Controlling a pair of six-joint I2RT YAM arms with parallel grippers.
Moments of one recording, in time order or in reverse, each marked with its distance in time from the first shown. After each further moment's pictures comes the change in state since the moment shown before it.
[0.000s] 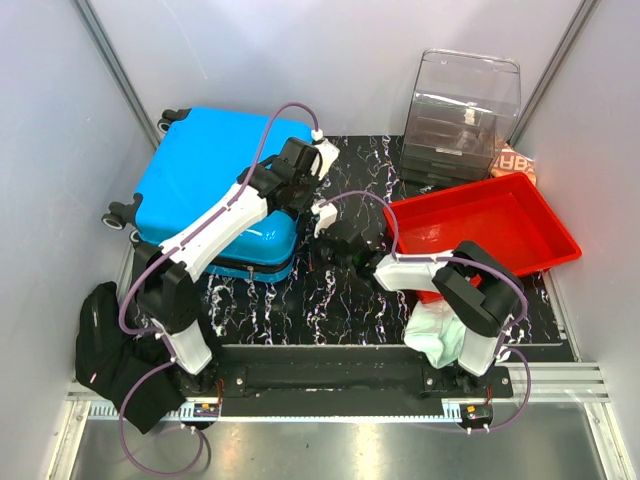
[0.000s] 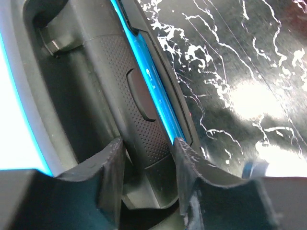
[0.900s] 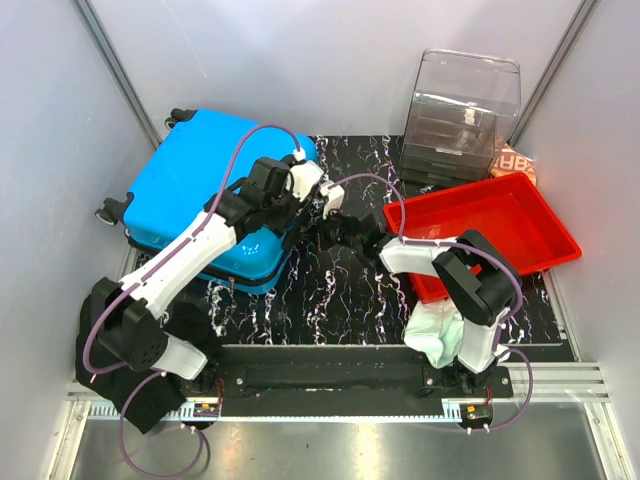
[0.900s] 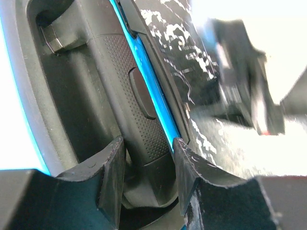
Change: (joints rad) left arm 0.025 -0.270 -0.294 0.096 0.154 0.090; right arm -0.138 0.047 0.071 0.021 -0.172 -0.111
